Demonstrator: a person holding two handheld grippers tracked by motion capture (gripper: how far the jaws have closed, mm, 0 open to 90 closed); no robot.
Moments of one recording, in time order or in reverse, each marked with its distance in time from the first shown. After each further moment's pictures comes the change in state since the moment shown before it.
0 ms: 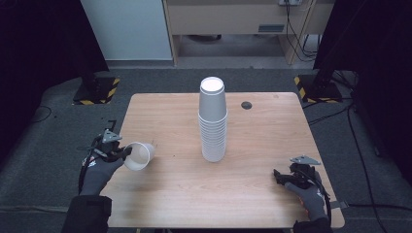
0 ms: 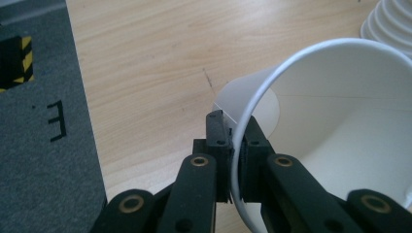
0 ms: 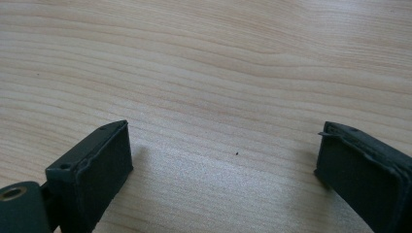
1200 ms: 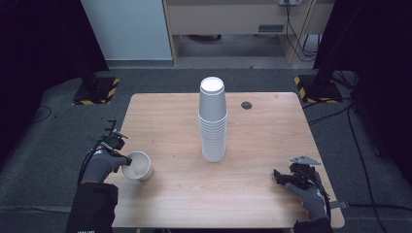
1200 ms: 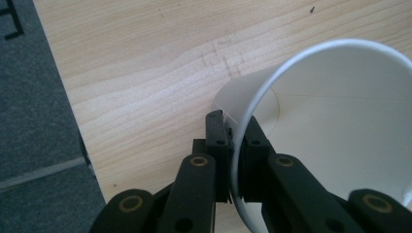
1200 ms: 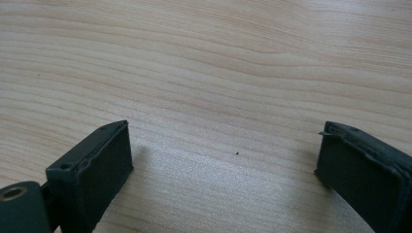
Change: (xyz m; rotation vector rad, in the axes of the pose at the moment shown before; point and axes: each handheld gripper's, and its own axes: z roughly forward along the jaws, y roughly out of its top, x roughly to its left) left arm 0.001 0.013 0.014 0.389 -0.070 -0.125; right arm 0.000 0.000 0.000 0.000 0.001 0.004
